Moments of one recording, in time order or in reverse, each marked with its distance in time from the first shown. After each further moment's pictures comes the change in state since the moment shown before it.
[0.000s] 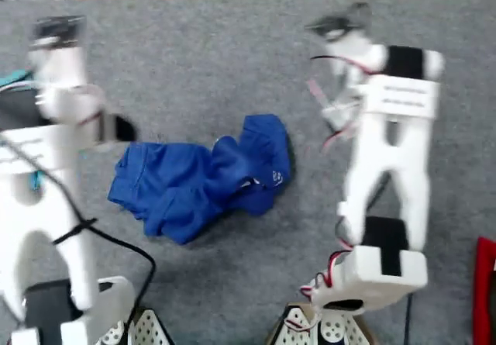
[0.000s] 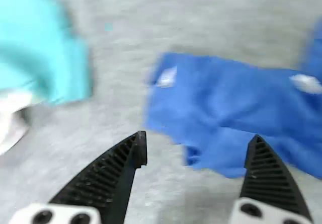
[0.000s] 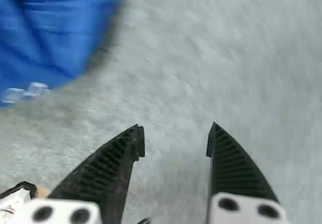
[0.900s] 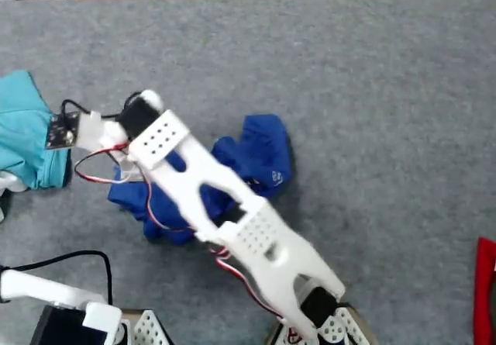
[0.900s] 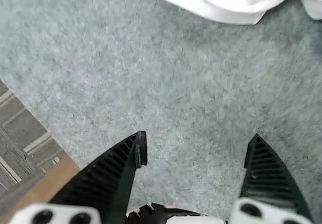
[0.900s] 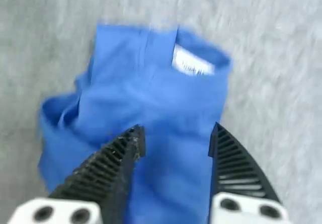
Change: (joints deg) left arm -63.4 -8.5 31.7 -16.4 -15.9; right arm -52.5 52.4 -54.2 -0.4 1.7
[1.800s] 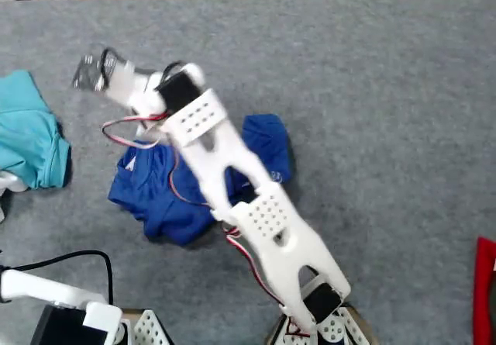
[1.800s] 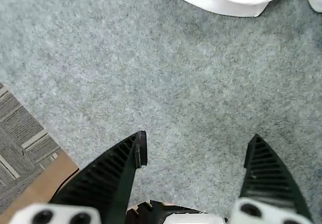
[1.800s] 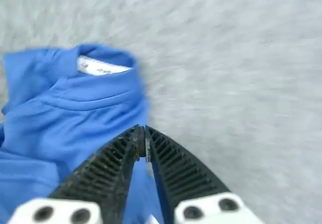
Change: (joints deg) left arm 0.0 0.0 0.4 0.0 0.0; right arm 10.0 -2.7 -13.4 0.6 -5.5
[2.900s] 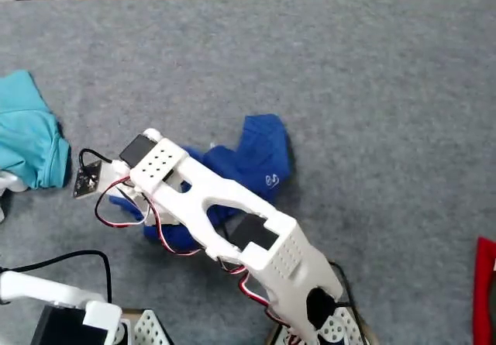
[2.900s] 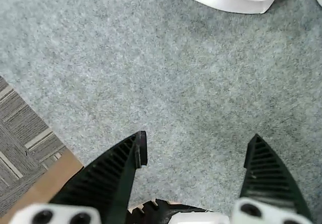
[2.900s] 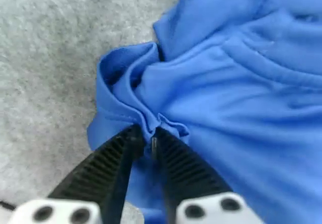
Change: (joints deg) left arm -1.6 0.0 0.0 0.0 -2.1; right arm -13.1 -20.1 68.0 -12.7 2.5
